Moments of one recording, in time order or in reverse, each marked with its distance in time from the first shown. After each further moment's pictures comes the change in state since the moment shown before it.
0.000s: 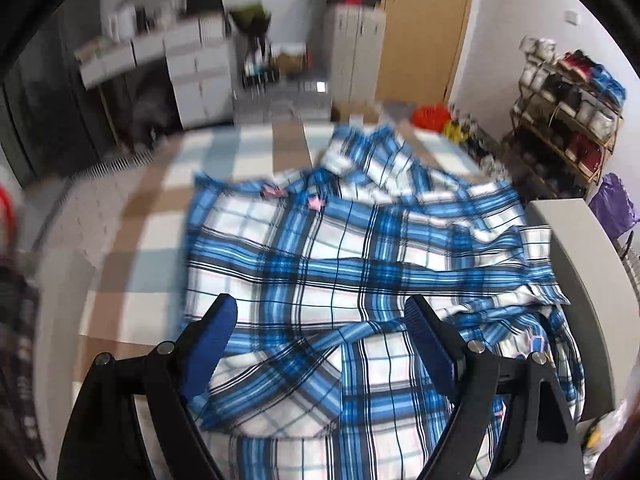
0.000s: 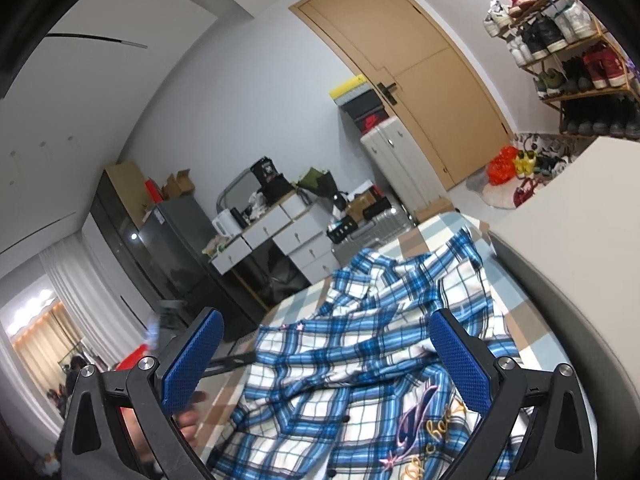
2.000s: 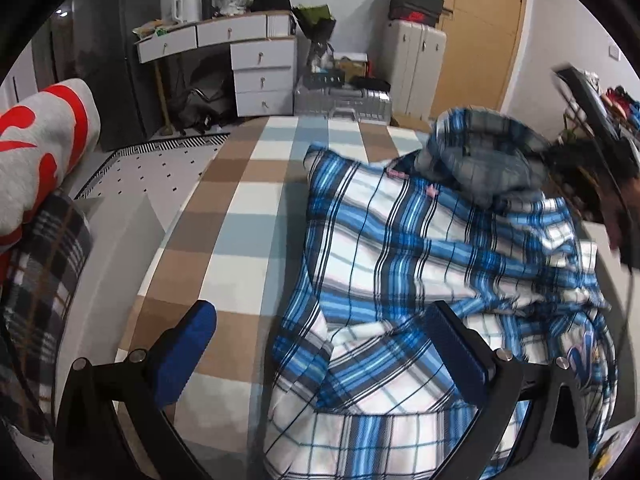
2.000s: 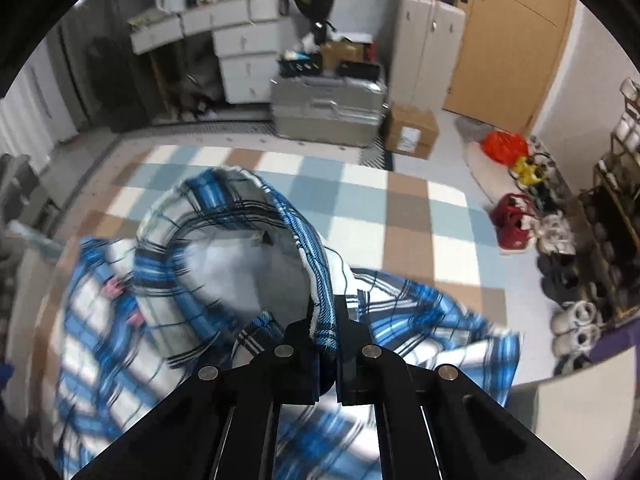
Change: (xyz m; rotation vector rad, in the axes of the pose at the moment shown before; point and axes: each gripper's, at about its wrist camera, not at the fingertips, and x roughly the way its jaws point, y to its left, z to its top) left arm -0.011 0.123 -0.010 -0.148 -0.016 0.074; right arm 0.332 0.023 0.052 -0.543 0.666 -0.391
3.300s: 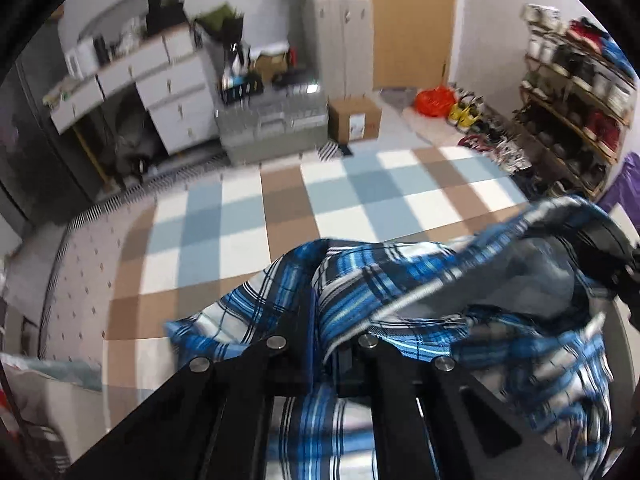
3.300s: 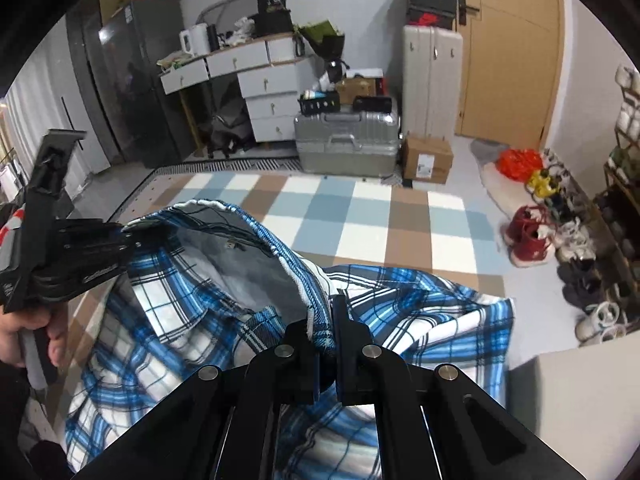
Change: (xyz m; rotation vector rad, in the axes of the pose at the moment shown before) left arm 0.072 -0.119 0.122 0.290 0.085 -0.057; right arm -0.050 -0.018 -0.041 0.030 -0.156 0.106
